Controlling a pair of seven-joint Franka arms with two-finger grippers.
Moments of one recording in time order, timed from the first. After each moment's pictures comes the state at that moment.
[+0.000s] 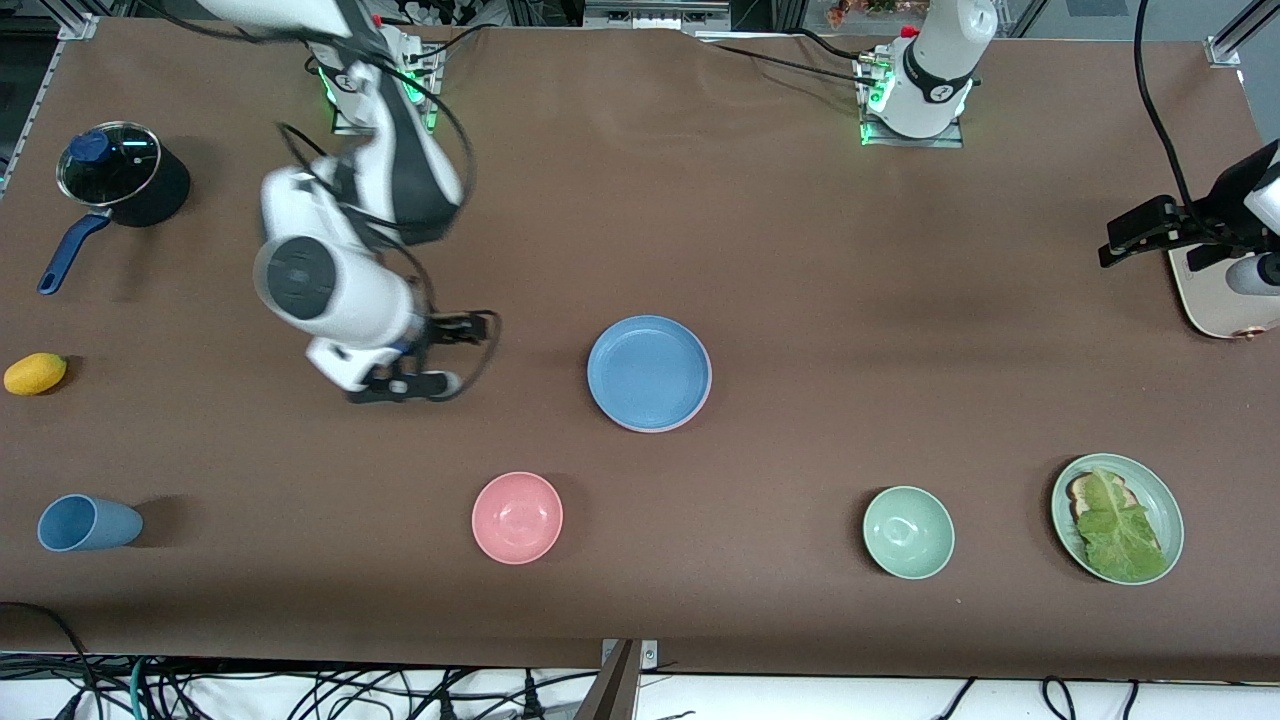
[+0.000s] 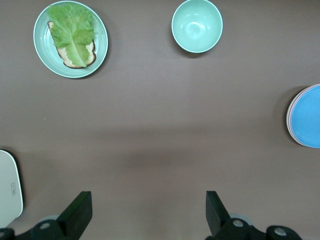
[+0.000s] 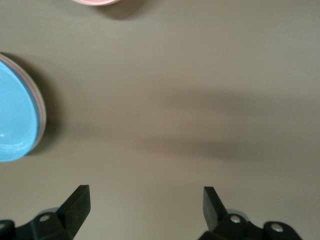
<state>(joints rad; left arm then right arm) -0.11 0.09 0.14 -1.46 -0.05 1.48 0.04 0.65 0.39 -0.37 -1.61 0.21 1.80 0.15</state>
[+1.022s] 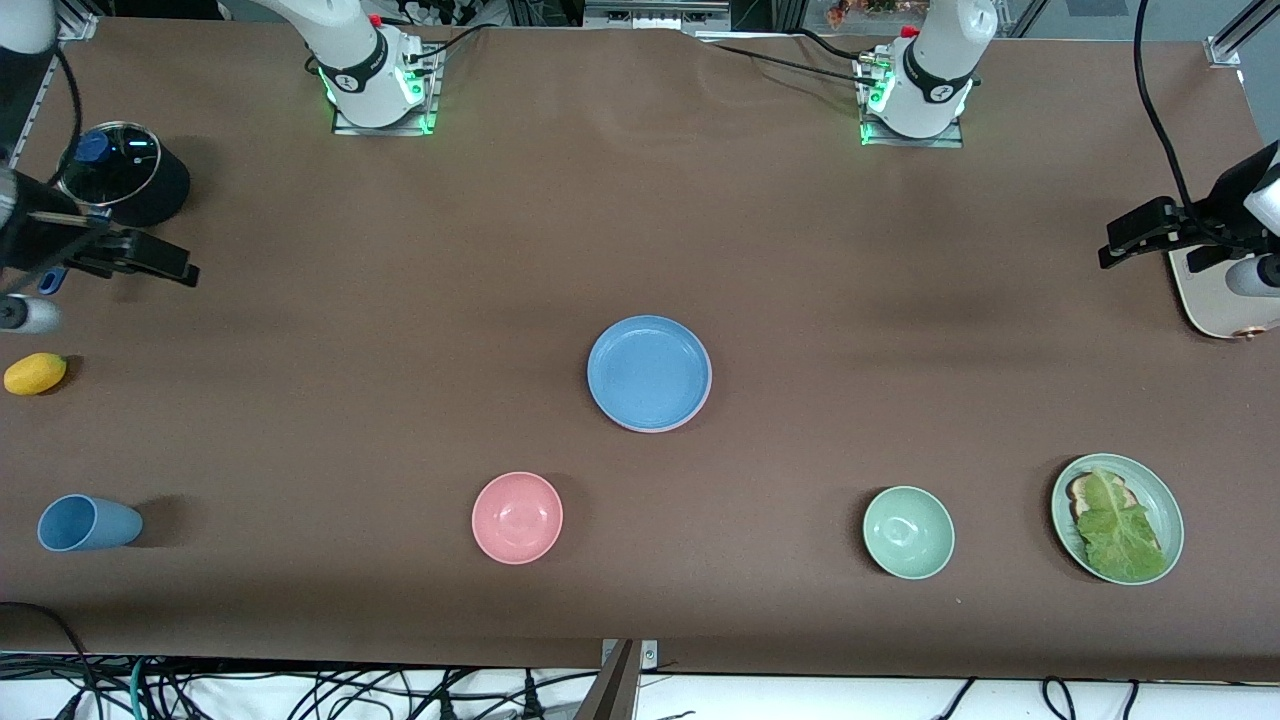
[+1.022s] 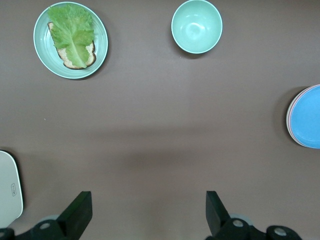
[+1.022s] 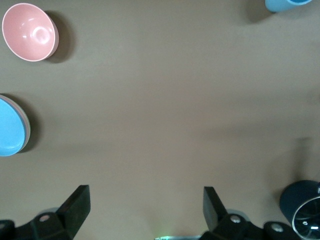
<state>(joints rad) -0.11 0.10 0.14 -1.45 -0.05 1.48 0.04 0.28 0.24 -0.35 -1.29 0.14 1.37 0.07</state>
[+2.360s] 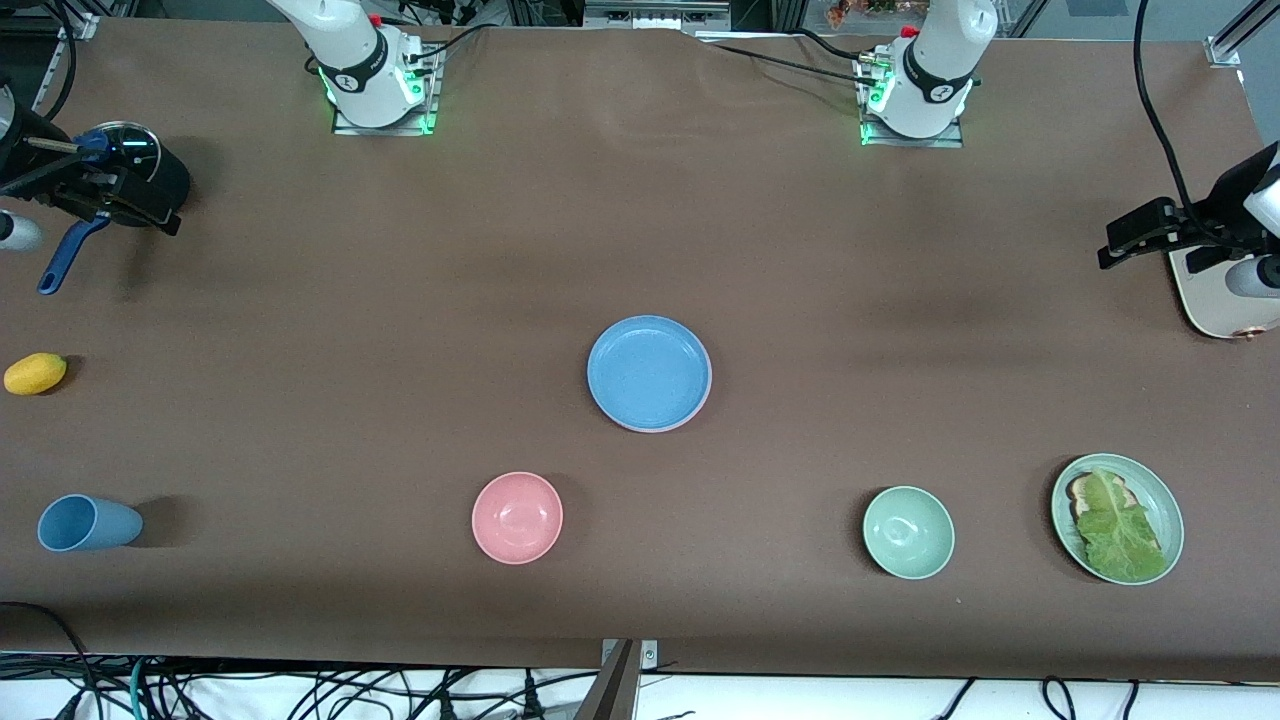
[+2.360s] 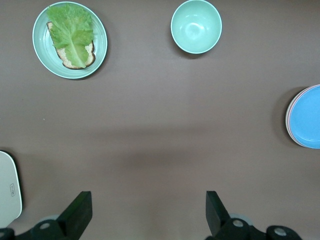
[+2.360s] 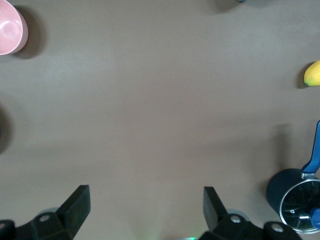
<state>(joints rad) -0.11 0.10 0.14 -1.45 -0.06 1.48 0.04 0.03 -0.07 -0.05 -1.70 -0.01 1.58 0.14</state>
